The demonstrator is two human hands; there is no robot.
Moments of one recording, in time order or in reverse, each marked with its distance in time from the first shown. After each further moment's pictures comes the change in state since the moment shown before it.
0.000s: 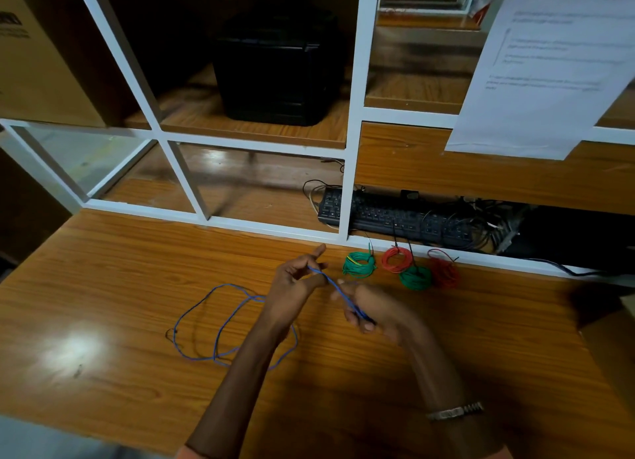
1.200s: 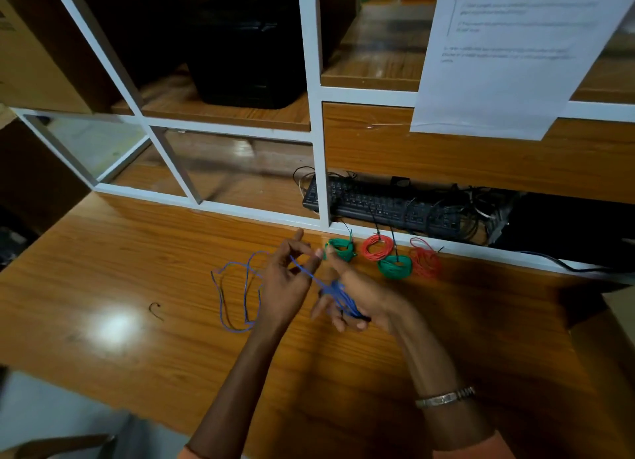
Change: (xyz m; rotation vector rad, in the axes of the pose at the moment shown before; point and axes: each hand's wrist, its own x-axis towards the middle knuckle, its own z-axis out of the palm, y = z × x) left_hand -0.015 -0.017 0.090 0.228 0.287 0.160; right_hand -0.035 0.024 -0.068 -0.029 -0.280 -0.060
